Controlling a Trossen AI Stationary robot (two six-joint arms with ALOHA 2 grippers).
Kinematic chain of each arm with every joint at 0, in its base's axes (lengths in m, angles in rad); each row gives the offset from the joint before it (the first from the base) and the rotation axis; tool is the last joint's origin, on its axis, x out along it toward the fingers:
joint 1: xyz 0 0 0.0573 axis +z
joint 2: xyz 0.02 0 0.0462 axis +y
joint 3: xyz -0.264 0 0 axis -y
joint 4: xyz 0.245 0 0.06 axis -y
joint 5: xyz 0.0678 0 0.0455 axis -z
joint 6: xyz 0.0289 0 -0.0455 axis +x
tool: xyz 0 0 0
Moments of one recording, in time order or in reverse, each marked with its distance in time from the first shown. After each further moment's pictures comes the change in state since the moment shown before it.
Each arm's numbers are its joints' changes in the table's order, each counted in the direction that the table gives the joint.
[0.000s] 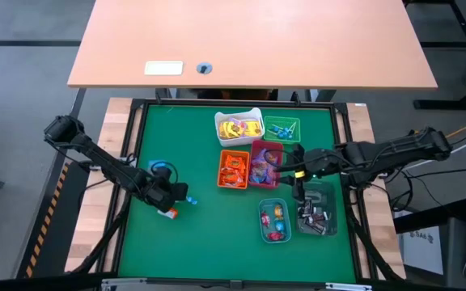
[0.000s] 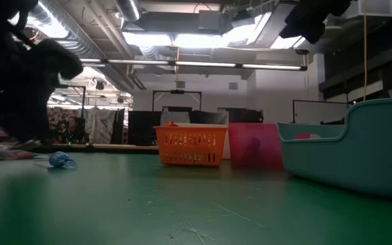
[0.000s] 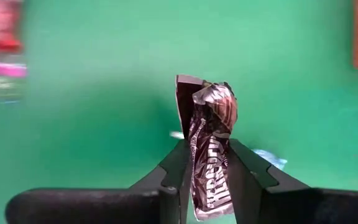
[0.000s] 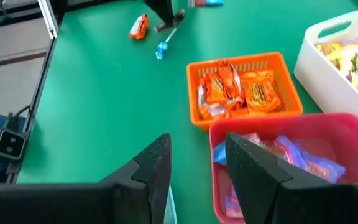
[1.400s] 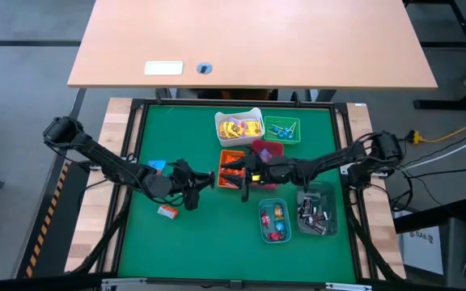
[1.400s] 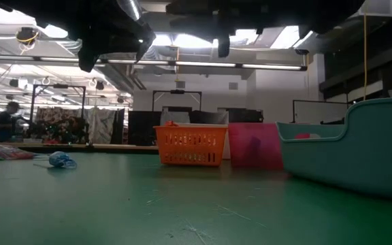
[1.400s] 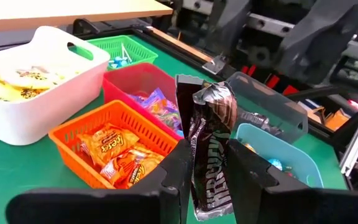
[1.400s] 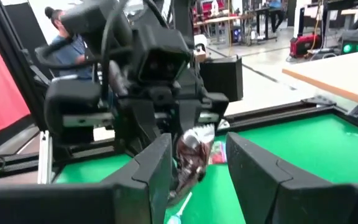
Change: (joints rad) left arm 0.089 0.001 0.000 0.950 -0.332 1.315; right arm -0.054 0.616 0.000 1.256 0.073 -0.123
